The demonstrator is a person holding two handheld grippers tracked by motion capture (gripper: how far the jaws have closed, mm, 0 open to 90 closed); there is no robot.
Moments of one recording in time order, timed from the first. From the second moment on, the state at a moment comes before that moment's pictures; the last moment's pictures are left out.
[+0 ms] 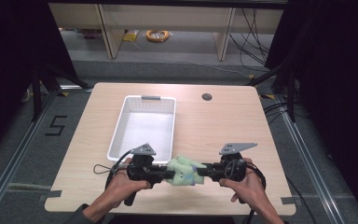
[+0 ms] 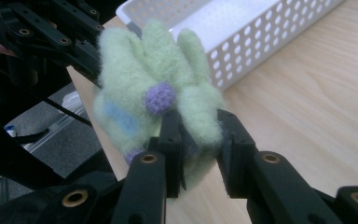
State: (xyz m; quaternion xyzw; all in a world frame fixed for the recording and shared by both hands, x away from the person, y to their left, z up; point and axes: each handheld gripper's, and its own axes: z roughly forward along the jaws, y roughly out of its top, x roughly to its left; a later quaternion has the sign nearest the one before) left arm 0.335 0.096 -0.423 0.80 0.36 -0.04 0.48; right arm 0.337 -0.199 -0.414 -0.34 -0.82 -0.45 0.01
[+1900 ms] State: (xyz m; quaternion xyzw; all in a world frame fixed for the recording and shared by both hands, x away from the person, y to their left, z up) left arm 0.444 0.194 -0.444 0.80 0.50 -0.01 0.34; right arm 0.494 -0.040 -0.433 -0.36 -0.88 -0.31 0.05
